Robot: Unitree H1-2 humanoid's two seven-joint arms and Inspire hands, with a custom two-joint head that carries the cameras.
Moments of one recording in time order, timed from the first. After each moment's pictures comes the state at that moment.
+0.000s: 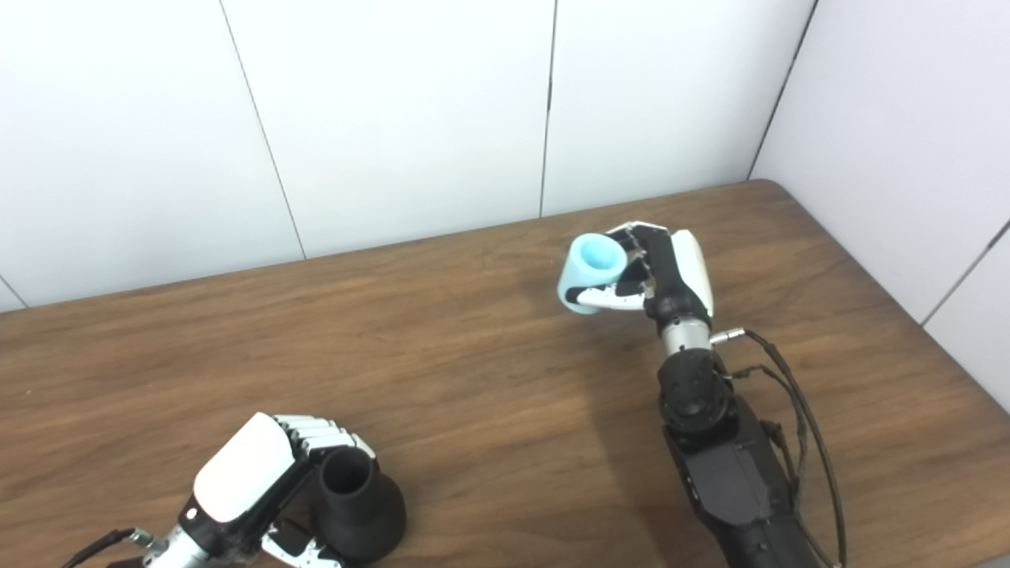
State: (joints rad) left arm -0.33 0.50 -0.74 0.15 0.75 -0.45 0.33; right arm -0.25 -0.30 -0.08 -0.02 -0.32 0.22 -0.18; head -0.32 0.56
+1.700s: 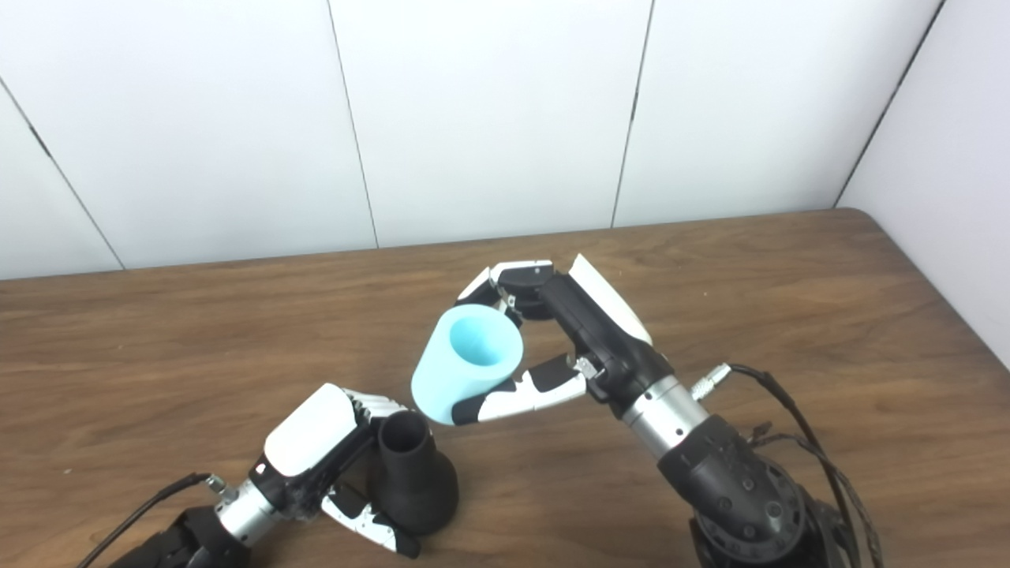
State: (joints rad) left arm -0.35 0.43 -0.73 0.21 0.66 -0.46 0.23; right arm -0.14 -0.25 0.14 -0.71 -0.19 0.42 0.29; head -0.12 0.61
